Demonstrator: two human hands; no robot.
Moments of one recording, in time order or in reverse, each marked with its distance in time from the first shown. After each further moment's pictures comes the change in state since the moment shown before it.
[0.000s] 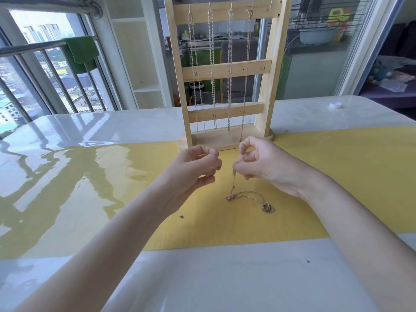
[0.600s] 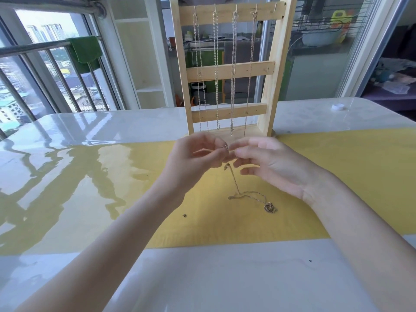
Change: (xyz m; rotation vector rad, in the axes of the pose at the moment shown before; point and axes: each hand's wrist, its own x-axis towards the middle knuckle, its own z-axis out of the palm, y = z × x) left_hand -0.004 0.008 0.002 0.269 0.107 0.364; right_hand 0.000 0.000 -0.001 0.307 -0.113 -0.057
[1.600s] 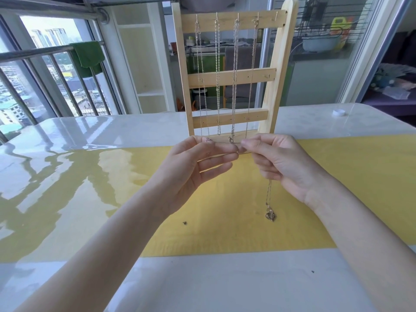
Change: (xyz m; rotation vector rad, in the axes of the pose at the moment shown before) left_hand 0.001 0.015 -0.006 -0.598 -0.064 -0.280; right_hand -0.003 -0.011 -0.001 -0.047 0.214 -0.105
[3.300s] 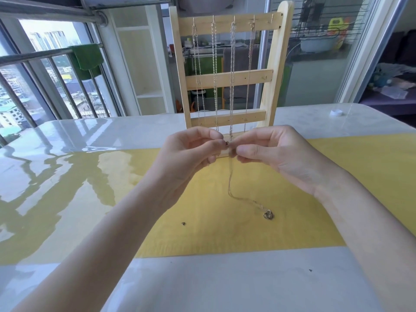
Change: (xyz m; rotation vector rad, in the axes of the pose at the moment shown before) left_hand -0.001 0.009 0.007 0.350 0.066 0.141; right_hand -0.005 -0.016 -0.006 -0.108 -0.158 -0.139
